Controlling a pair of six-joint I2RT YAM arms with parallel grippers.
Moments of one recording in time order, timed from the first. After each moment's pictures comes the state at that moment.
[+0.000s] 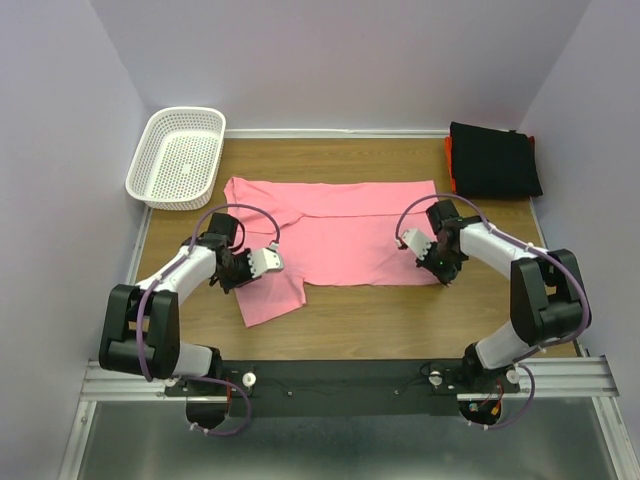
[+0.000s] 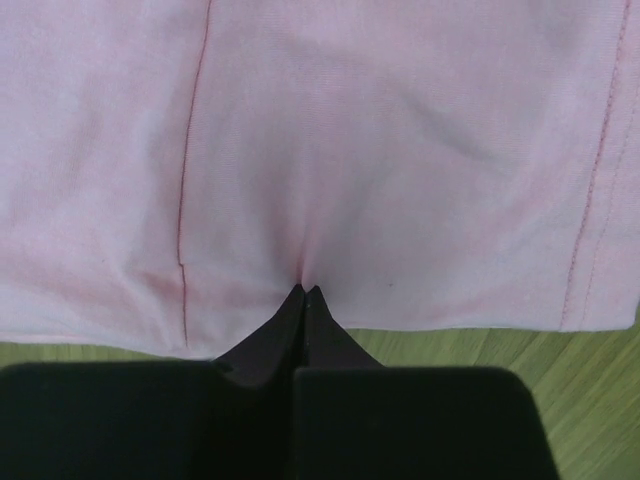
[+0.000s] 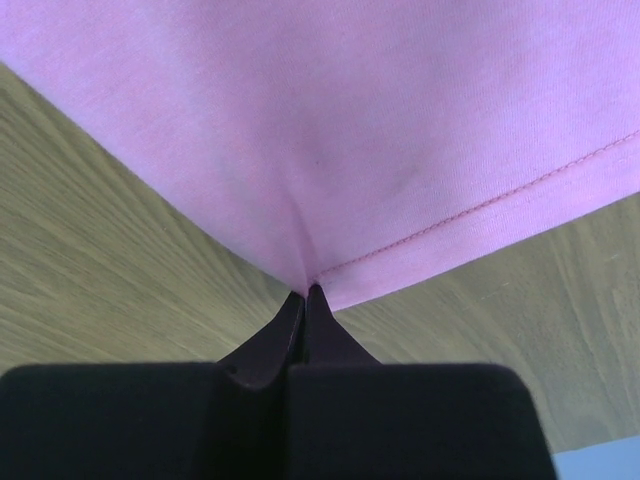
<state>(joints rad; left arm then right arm) -0.16 1.38 0.70 -0.64 0.30 1.10 0.23 1.57 0.87 -0.74 -0.02 -0.79</state>
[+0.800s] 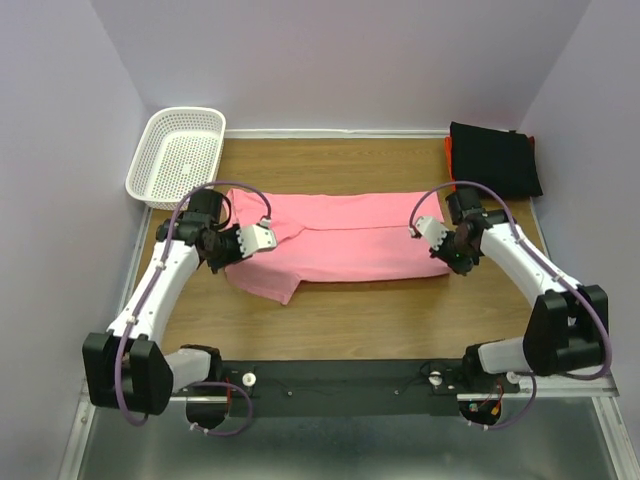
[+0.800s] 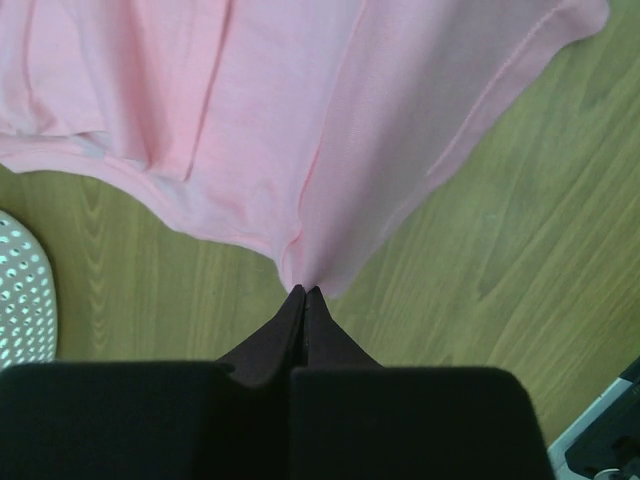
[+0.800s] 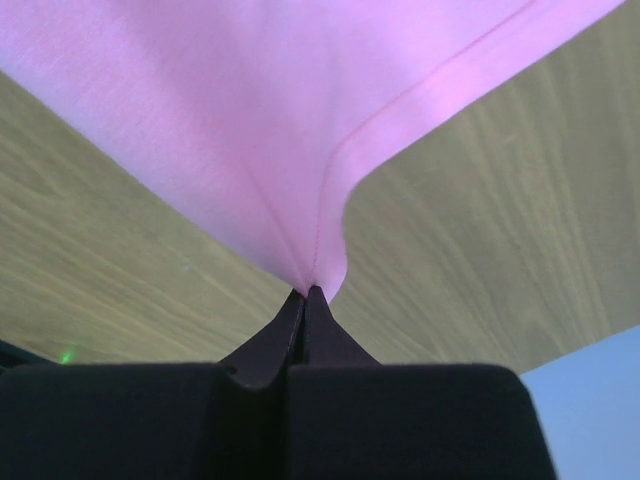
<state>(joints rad) -0.15 1.17 0.95 -0.95 0.28 1.12 0.18 1.35 0.92 -0.91 -0.01 -0.83</state>
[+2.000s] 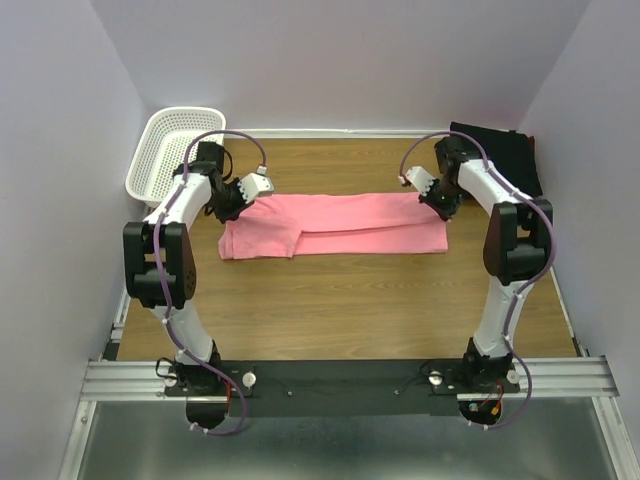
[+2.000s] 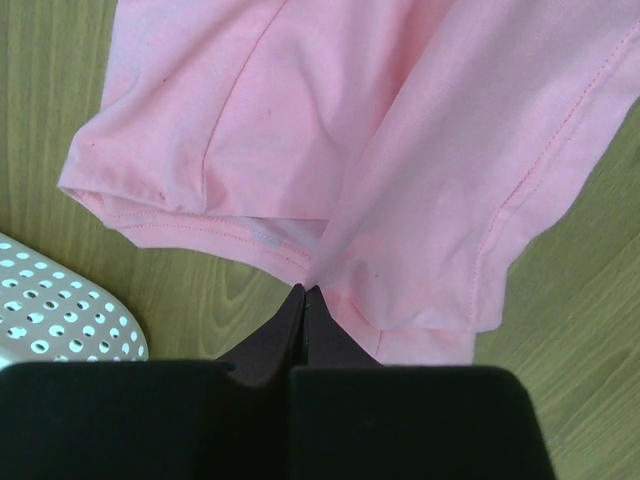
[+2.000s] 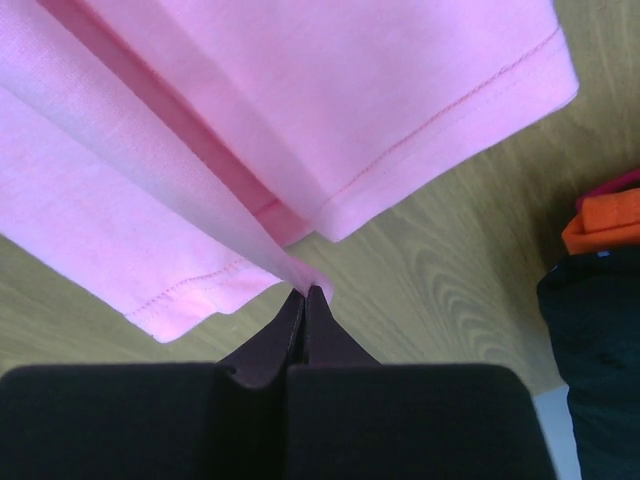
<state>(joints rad) -0.02 1.82 1.42 -0.81 0.34 1.07 0.10 2.02 1.60 -0.92 -0.02 -0.94</state>
